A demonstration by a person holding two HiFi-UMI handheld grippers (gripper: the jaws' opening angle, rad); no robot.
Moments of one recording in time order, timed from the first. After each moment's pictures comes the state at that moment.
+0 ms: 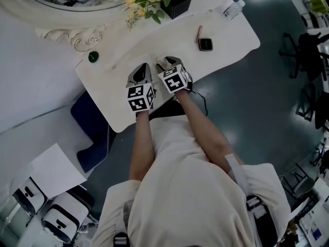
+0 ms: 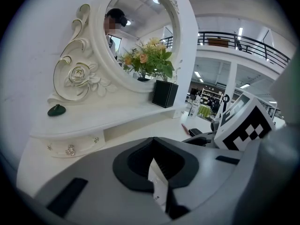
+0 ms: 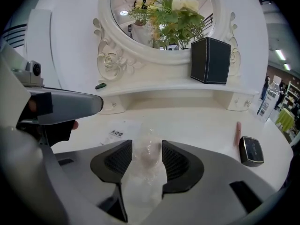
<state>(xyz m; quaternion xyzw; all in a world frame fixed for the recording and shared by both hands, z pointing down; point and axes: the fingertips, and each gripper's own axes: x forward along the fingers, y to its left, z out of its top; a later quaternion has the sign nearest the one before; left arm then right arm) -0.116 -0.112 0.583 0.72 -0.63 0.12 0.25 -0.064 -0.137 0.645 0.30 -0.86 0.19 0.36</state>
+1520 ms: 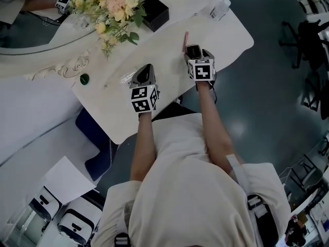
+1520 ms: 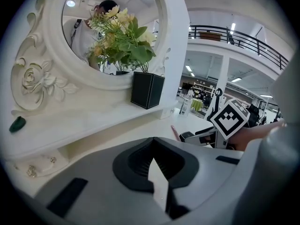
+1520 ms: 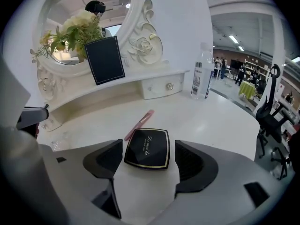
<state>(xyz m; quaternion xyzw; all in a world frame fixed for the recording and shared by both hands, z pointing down) -0.038 -0.190 0.584 0.76 -0.59 0.16 0.24 0.150 -0.265 0.667 0.49 -0.76 0.27 0.33</state>
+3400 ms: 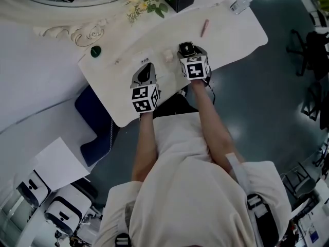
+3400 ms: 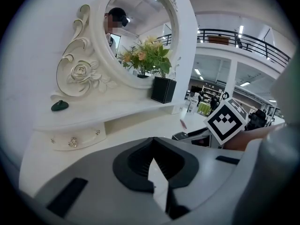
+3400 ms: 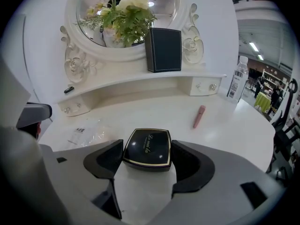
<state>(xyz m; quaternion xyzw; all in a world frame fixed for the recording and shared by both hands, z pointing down) -0.109 -0.093 0.591 0.72 -0.63 0.14 0.26 0.030 -0.186 0.675 0.42 -0.80 0.23 0.35</state>
